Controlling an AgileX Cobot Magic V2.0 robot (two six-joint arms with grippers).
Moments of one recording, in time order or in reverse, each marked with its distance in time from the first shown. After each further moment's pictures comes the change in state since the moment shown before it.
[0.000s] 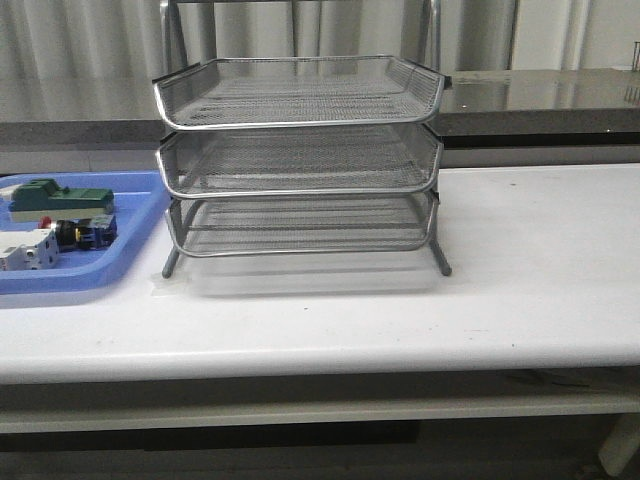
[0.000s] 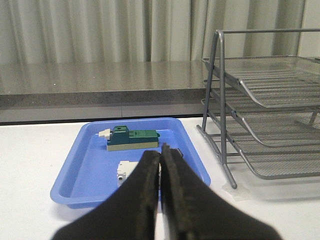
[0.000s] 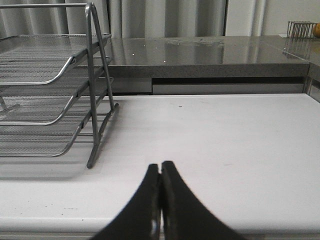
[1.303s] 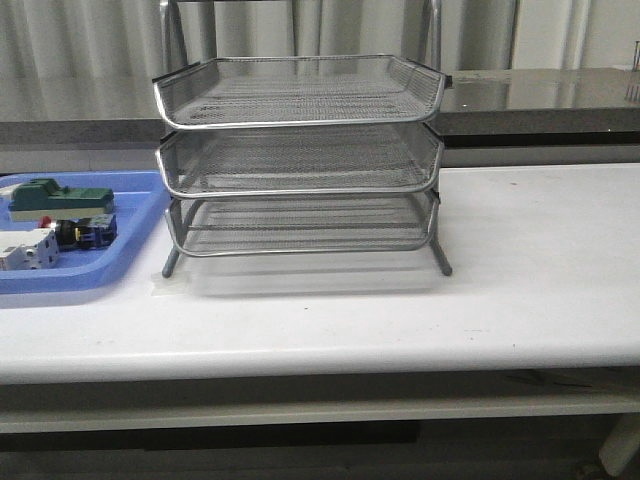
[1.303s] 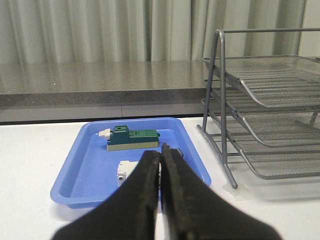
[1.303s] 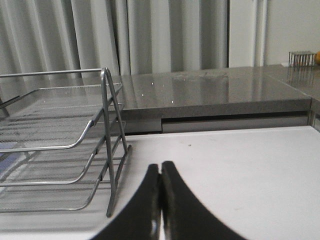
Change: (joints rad) left arm 0.000 0.000 0.000 0.000 0.000 0.000; right arm 0.000 0.076 -0.295 0.065 0.168 0.000
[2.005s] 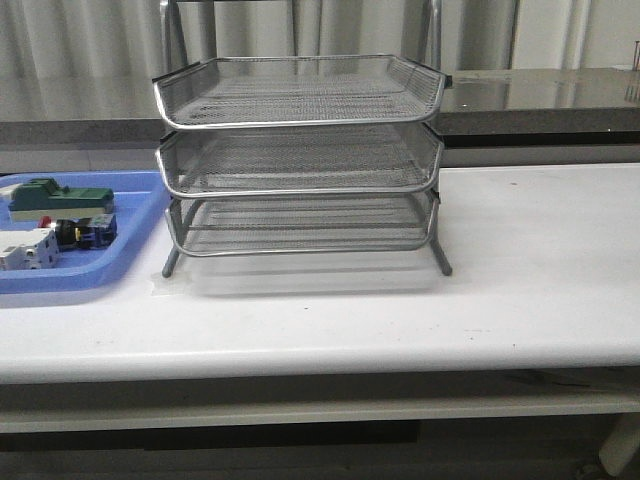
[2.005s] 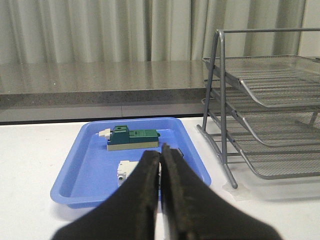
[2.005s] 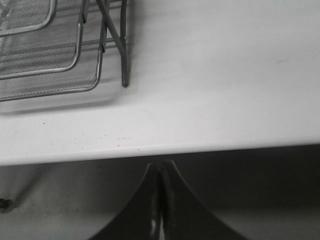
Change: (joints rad) left arm 0.000 0.000 0.000 0.000 0.000 0.000; right arm 0.000 0.820 -0.459 0.182 0.409 0.000
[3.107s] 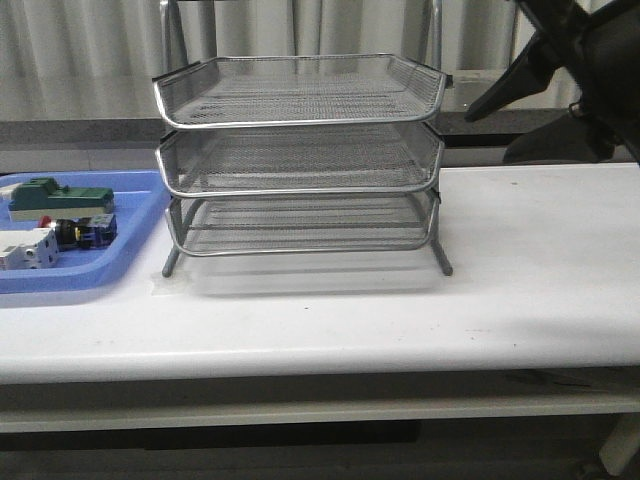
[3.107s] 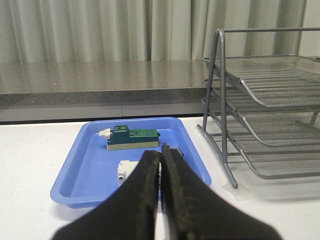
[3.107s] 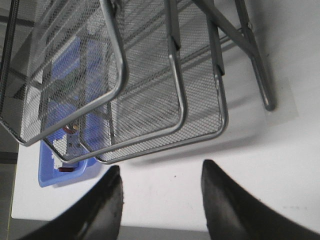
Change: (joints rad) left arm 0.000 0.000 0.000 0.000 0.000 0.000; right arm 0.045 0.616 -0.079 1.331 -0.183 -0.882
